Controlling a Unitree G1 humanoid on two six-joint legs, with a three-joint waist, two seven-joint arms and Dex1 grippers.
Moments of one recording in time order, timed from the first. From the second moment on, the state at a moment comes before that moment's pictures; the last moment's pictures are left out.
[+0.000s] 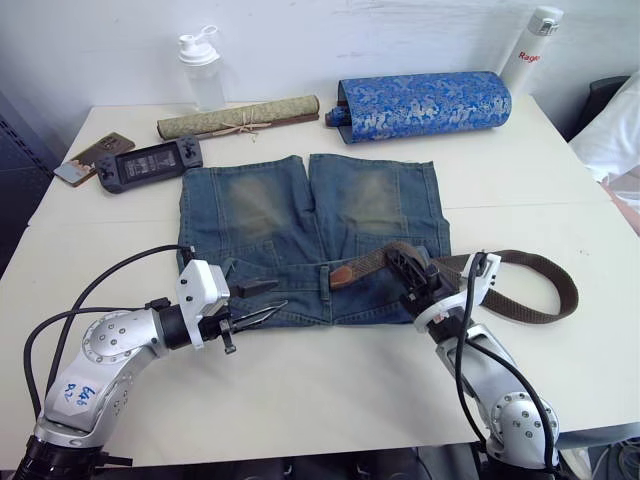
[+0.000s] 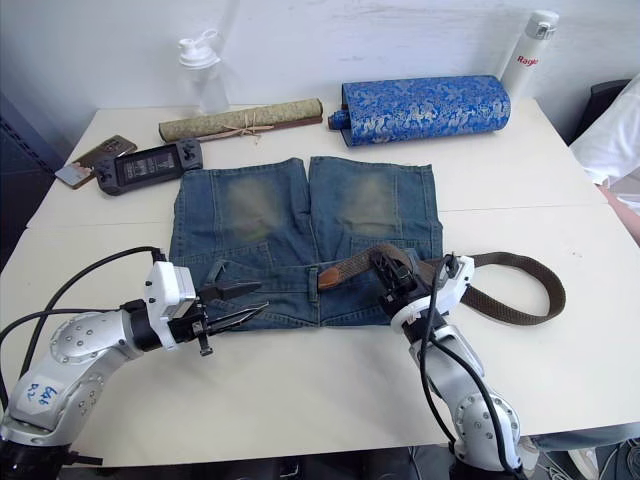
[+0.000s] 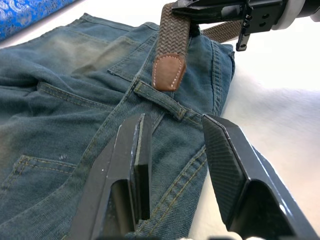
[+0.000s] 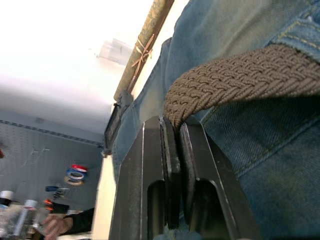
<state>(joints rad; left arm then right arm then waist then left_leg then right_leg) -0.04 0.71 0.07 -0.46 -0.52 0.31 -0.76 -0.02 -0.15 -0.03 -0.53 1.37 0.46 -0.25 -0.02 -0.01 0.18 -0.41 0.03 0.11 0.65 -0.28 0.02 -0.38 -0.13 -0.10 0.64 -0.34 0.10</state>
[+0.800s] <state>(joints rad) -0.07 0.70 0.07 -0.46 -0.50 0.33 -0.75 -0.06 -0.10 0.06 -0.46 0.93 0.47 -0.05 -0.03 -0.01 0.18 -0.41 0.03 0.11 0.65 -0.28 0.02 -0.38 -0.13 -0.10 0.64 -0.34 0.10</state>
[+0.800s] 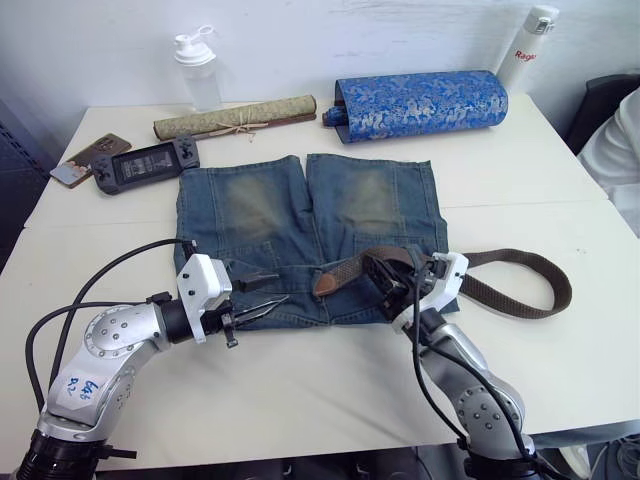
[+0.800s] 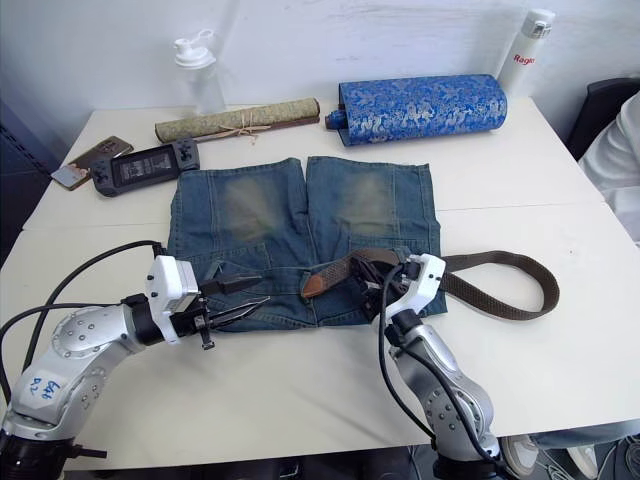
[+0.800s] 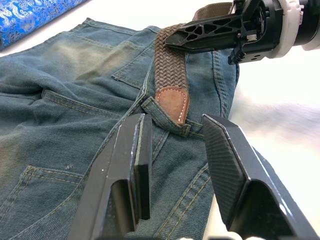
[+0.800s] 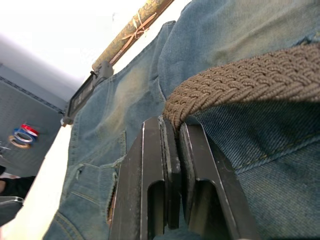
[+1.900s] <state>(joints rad) -0.07 0.70 0.08 -0.46 -0.45 0.34 -0.76 -0.10 -0.08 0.23 -0.42 0.39 0.42 0.09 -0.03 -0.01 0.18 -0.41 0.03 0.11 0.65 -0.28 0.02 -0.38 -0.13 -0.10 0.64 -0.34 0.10</state>
